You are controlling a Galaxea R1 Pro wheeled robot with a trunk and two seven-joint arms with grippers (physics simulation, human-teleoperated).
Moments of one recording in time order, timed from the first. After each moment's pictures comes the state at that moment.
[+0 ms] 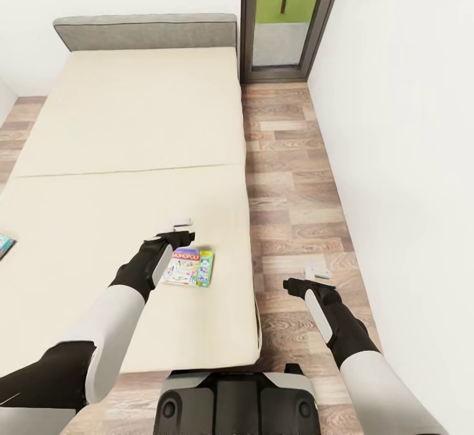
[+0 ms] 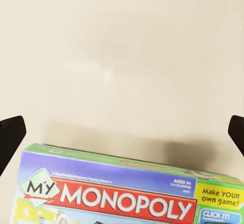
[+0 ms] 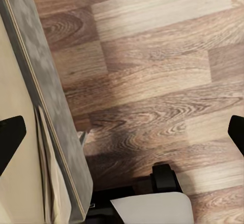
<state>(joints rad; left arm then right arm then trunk) -1.03 -0.08 0.06 -0.59 0.01 0.36 0.06 -0.69 0.06 0.03 -0.87 -0.24 0.56 -0.23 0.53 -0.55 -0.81</state>
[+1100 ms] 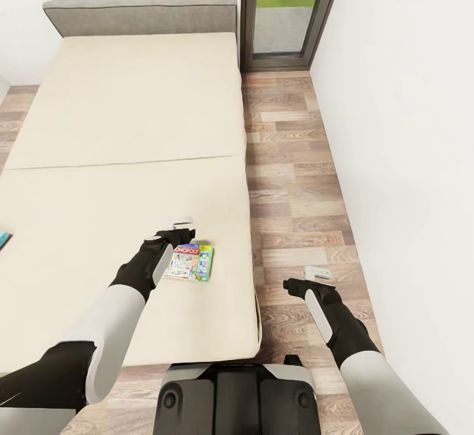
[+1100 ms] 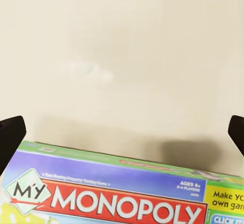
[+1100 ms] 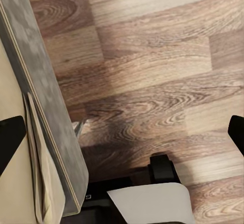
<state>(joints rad) -1.03 -0.09 0.05 -0.60 0.01 0.33 0.06 -0.69 0.06 0.03 -0.87 -0.24 0.56 -0.23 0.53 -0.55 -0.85</state>
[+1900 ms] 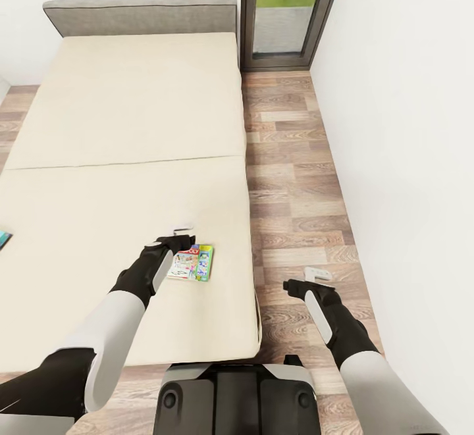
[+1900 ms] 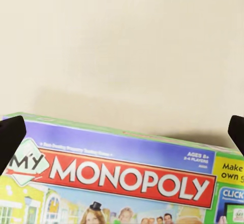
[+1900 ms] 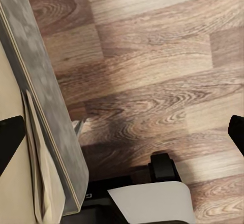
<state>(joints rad) -1.00 -0.09 0.06 -0.60 0.01 0.33 0.06 -0.69 0.06 0.03 -0.85 -0.24 0.55 -0.23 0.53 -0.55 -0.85</state>
